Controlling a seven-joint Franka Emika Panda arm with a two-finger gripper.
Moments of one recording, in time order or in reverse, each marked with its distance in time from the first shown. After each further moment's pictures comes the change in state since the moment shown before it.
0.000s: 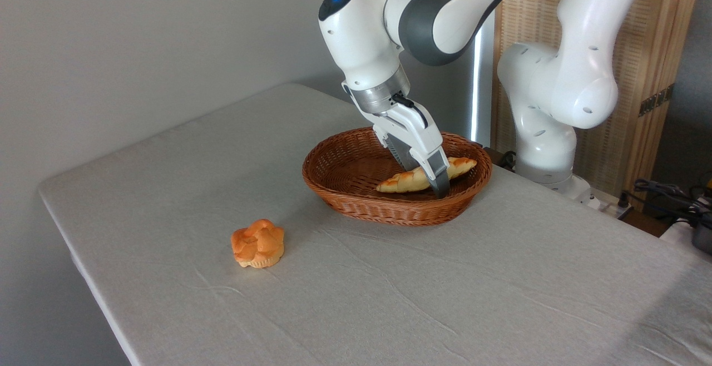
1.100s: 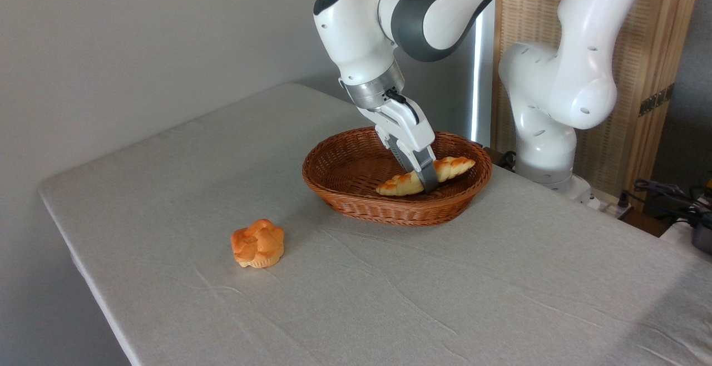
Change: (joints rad) arm -0.034 0.002 0.000 0.011 0.013 0.004 0.003
